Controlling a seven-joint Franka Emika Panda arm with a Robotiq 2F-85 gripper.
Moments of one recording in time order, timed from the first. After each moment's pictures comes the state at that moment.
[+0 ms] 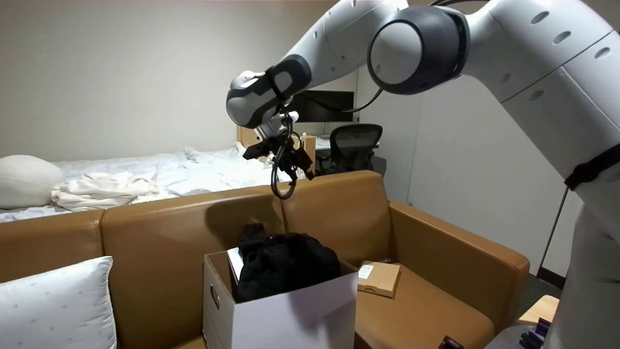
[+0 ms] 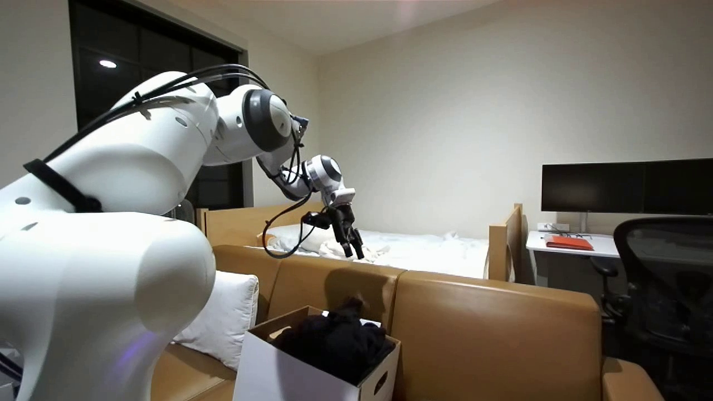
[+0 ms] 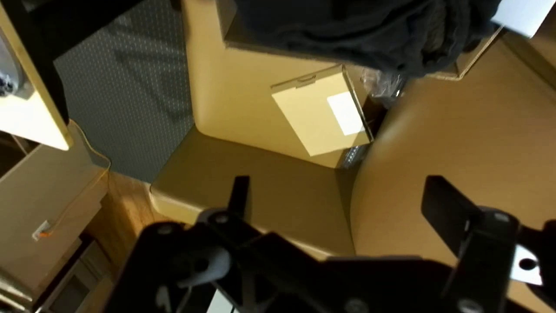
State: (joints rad) arm 0.44 0.73 -0.26 -1.21 -0.27 1.59 1.68
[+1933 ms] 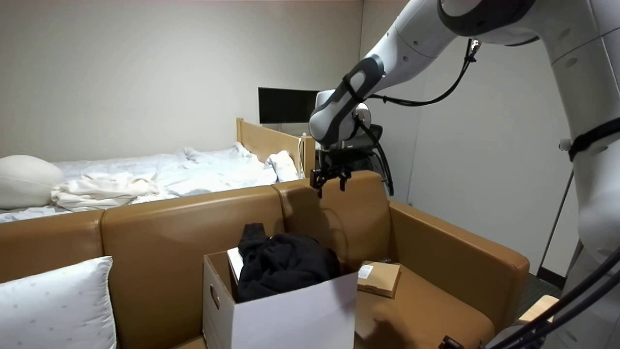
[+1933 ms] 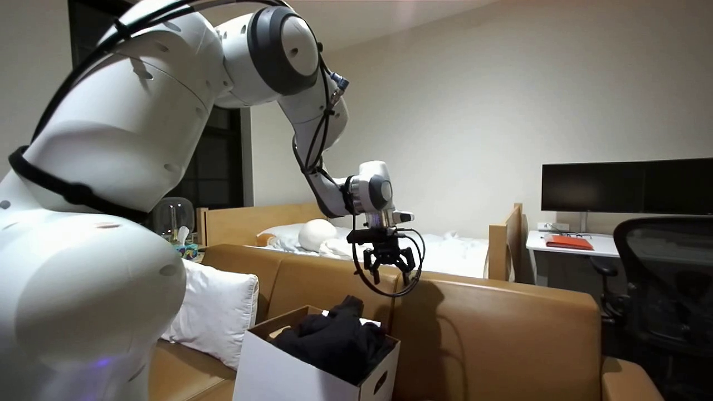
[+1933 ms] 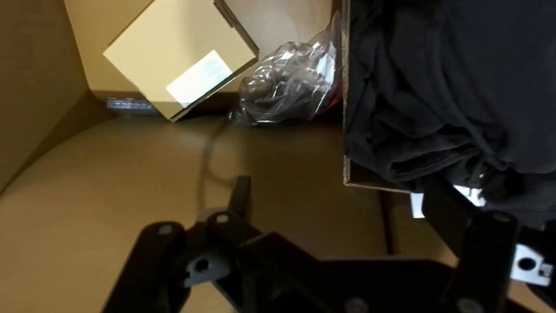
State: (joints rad) arm -0.02 0.44 0.00 -1.86 -0.17 2.37 0.16
